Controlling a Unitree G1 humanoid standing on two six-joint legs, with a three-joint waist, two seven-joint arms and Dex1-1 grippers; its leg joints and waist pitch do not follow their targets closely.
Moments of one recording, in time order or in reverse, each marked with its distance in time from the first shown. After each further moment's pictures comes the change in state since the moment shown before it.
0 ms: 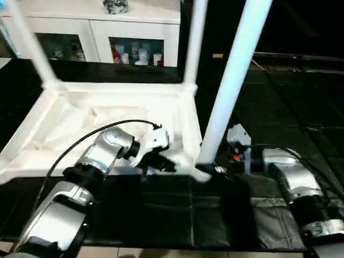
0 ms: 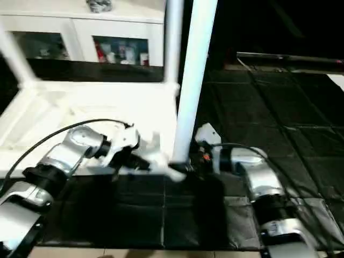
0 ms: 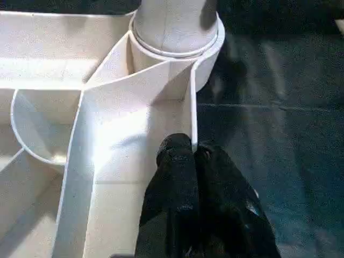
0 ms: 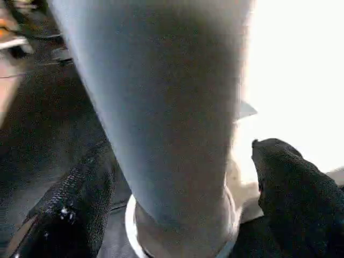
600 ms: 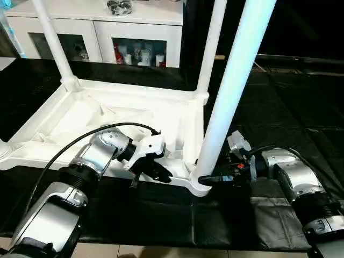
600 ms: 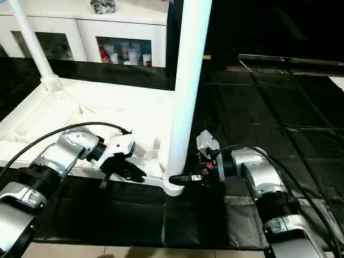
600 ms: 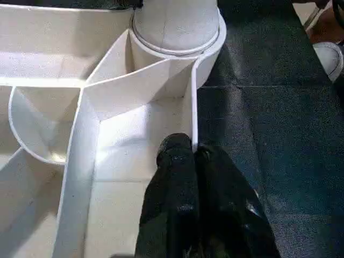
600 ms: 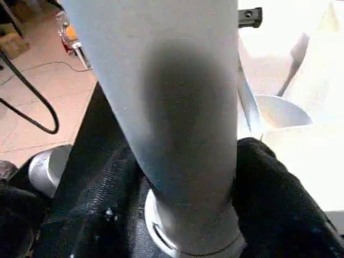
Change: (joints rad) left arm 0.003 0.030 -0.028 -0.023 -0.002 -0.024 -0.090; right arm -0.021 -0.018 0.051 0.022 0.035 0.046 0.175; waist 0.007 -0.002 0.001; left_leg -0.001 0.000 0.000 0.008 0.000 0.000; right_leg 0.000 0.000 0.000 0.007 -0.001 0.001
